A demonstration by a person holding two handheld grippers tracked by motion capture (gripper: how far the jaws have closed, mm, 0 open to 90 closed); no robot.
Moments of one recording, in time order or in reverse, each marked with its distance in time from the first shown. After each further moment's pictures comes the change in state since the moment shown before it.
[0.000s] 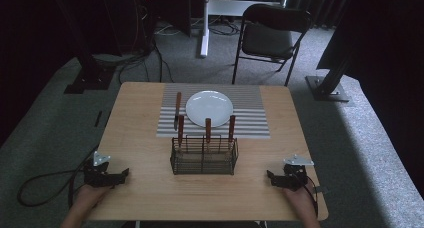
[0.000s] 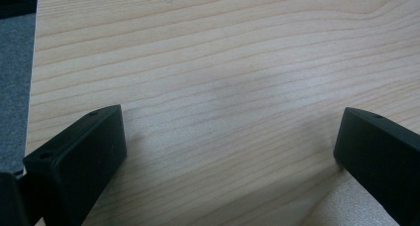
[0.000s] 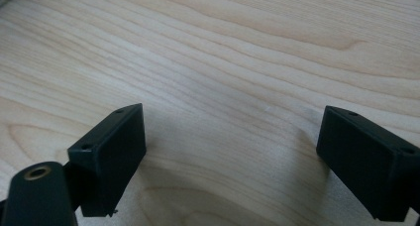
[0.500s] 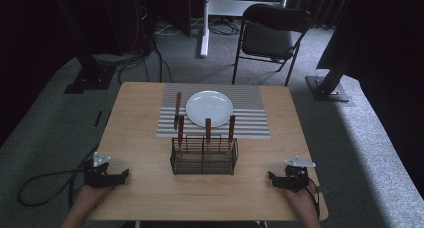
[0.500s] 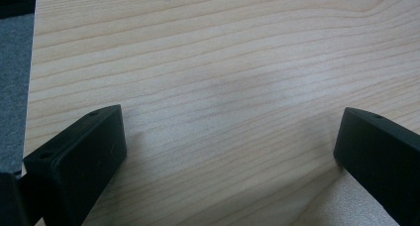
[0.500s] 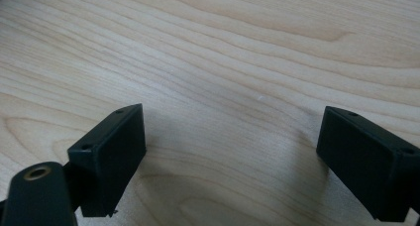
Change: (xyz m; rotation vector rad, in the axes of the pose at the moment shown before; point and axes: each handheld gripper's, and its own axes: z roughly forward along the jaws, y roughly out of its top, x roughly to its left) left arm -0.001 -0.001 -0.001 0.000 0.001 -0.001; right arm -0.001 -0.003 -0.004 0.004 -0.018 0.017
